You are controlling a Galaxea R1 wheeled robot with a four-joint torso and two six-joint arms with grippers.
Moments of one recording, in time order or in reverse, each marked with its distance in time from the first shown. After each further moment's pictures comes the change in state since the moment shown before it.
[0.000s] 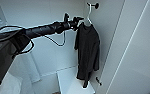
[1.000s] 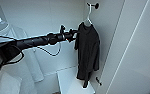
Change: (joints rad) left arm 0.127 -0.198 0.279 0.000 0.037 0.127; right arm 0.000 -0.009 0.006 -0.005 0.000 0.000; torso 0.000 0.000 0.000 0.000
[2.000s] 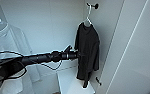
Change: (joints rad) left arm 0.237 -0.035 0.202 0.002 0.116 0.412; right arm 0.004 -0.017 0.003 -0.002 0.000 0.000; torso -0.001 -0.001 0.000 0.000
